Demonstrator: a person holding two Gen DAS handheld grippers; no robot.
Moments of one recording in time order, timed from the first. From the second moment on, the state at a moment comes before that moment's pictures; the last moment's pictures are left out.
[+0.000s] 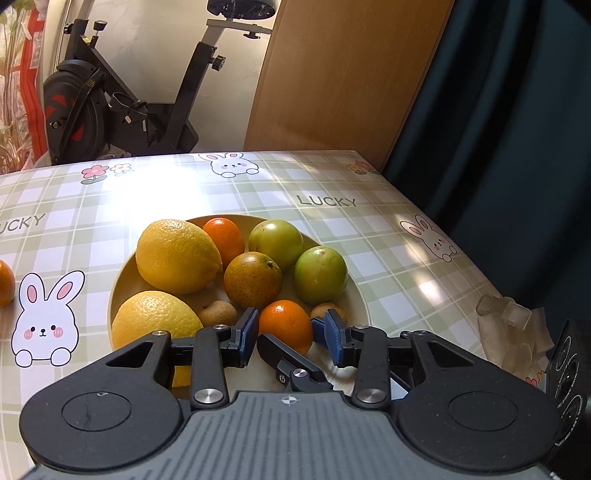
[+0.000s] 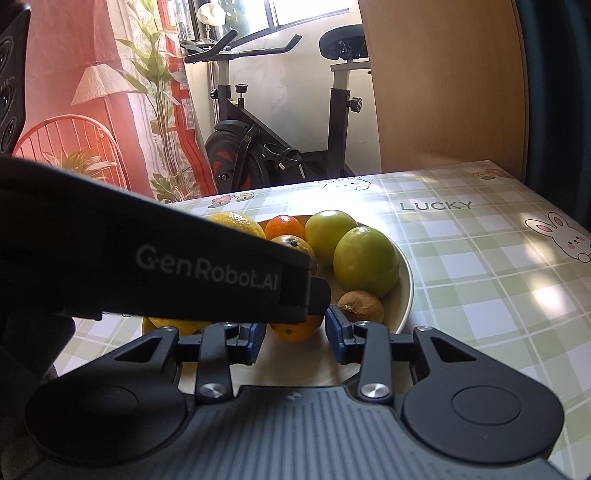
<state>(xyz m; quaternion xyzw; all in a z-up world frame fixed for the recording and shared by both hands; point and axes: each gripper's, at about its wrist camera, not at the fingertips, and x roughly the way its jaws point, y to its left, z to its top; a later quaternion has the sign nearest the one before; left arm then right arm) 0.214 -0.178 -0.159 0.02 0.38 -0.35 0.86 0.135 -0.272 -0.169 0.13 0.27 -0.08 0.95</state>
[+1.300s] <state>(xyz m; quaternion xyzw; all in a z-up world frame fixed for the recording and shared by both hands) 0.271 0.039 -0.122 -0.06 0.33 -0.23 0.91 0.175 -0.149 -0.158 0.05 0.20 0.07 0.98</state>
